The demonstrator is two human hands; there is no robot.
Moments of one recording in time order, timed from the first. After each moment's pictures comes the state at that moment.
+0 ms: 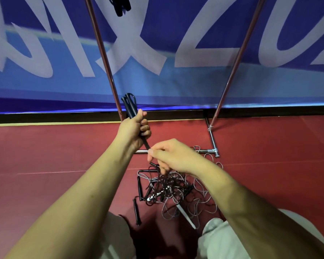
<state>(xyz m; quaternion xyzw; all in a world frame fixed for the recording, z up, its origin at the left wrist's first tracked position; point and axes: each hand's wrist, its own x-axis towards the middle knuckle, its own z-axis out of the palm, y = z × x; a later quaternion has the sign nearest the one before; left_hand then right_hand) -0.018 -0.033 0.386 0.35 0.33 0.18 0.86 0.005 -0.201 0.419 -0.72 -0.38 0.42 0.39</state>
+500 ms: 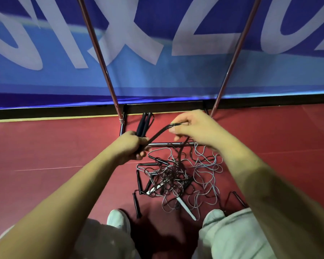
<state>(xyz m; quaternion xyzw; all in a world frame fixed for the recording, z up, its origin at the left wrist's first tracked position) -0.055 -0.037 0.356 0.62 0.37 -0.07 0.69 0.069 -0.213 0.419 -0.76 -0.34 0.32 0.44</state>
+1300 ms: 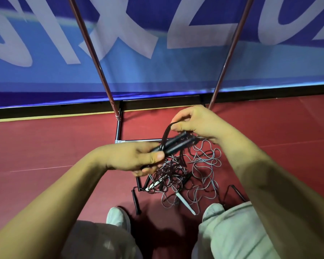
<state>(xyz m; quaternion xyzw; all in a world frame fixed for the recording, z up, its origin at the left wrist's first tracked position) -0.080 -0.054 0.396 0.74 -0.04 -0.29 0.60 0.090 -0.215 0.401 -0.76 -0.34 0.32 0.45</state>
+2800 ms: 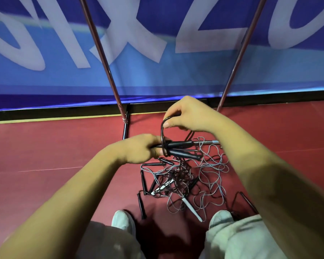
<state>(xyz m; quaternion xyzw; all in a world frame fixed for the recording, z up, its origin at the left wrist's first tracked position) -0.057 -0.035 0.383 0.90 0.01 -0.18 0.39 0.087 -0.173 0.432 -0.77 -0.48 0.26 0.31</state>
